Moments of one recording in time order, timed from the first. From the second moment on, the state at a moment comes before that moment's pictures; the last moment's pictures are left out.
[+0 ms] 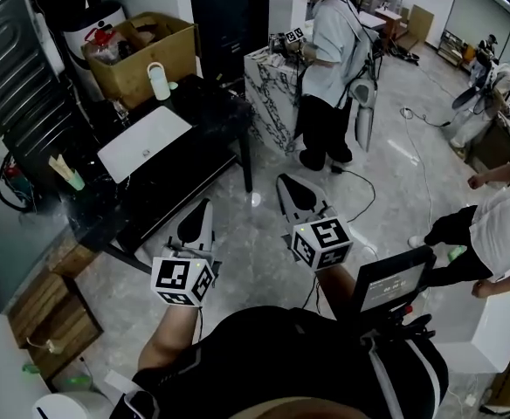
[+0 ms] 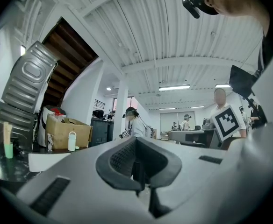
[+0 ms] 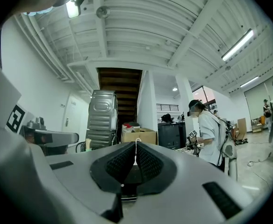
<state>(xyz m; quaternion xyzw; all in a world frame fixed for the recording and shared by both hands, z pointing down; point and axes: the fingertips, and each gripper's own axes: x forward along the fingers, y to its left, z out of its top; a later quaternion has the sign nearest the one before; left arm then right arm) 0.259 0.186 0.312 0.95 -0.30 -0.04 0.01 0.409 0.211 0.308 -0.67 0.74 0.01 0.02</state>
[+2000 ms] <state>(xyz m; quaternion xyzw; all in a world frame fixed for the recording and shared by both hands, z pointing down) 0.174 -0.092 0.306 0.93 -0.35 -0.06 0.03 0.288 -0.092 0.298 -0.60 0.80 0.03 0.00</state>
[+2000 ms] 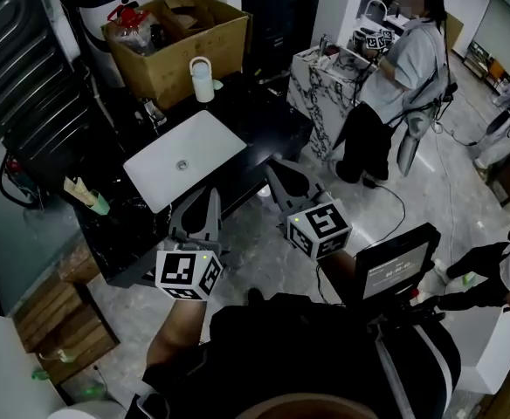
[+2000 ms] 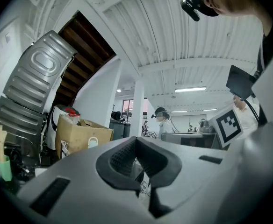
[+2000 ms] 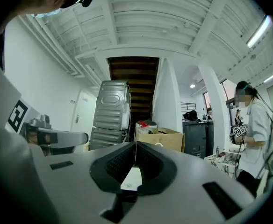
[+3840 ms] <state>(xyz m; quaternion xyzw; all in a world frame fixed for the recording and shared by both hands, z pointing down) -0.260 -0.281 0.356 0.81 -0.58 -0.02 0.04 -0.138 -0.309 0.353 -0.40 0.91 -0.03 0.02</state>
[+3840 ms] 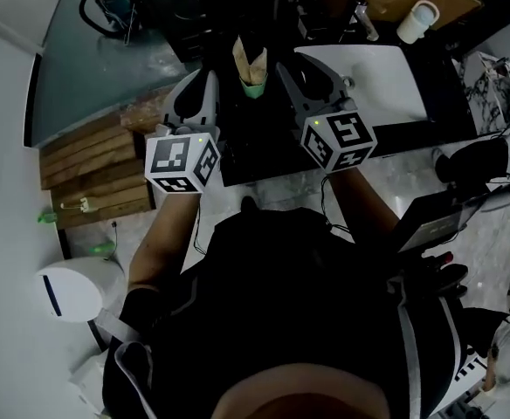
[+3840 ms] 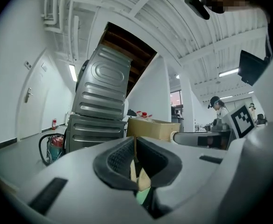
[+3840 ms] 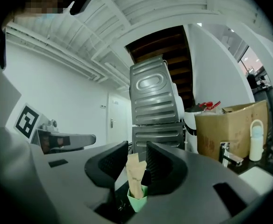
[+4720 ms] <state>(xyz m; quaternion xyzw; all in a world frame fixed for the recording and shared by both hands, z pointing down) -0.272 -0.334 0.457 0.84 -0.53 0.03 0.12 -0.192 -0.361 0.475 -0.42 0.90 -0.06 -0.06</state>
